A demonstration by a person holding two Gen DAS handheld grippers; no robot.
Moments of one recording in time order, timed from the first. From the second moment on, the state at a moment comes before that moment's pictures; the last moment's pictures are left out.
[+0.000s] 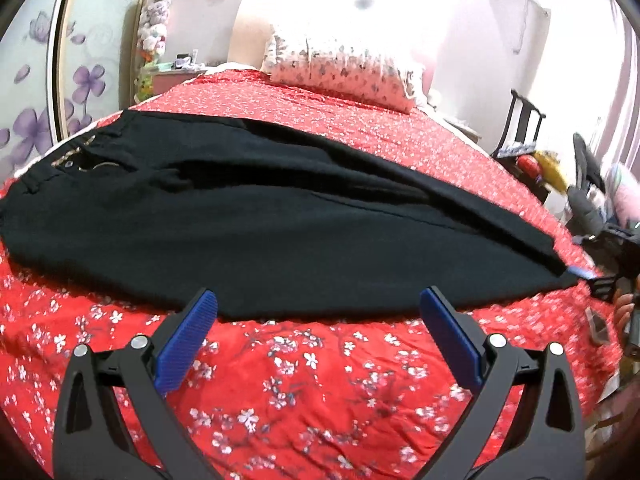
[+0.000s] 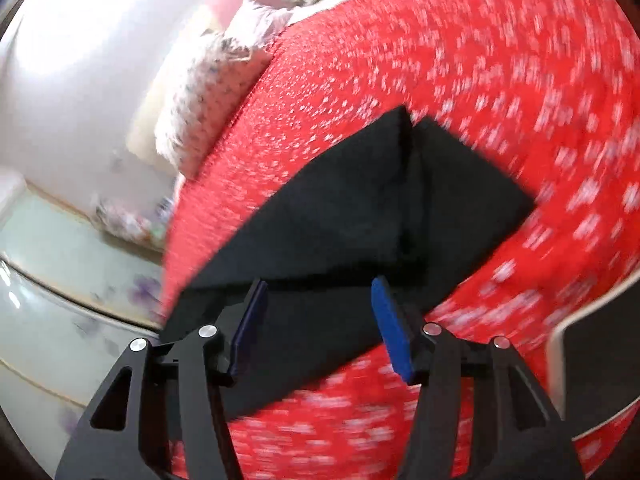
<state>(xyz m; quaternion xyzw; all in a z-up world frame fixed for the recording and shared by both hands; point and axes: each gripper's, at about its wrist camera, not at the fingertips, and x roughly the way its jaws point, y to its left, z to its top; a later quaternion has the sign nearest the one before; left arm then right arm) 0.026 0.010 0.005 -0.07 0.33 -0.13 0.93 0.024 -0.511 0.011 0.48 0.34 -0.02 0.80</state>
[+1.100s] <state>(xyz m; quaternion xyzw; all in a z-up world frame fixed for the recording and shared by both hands) 0.000 0.049 0.027 -0.11 0.32 -0.12 0.93 0.003 -0.512 -0.022 0.48 0.31 -0.12 0.81</state>
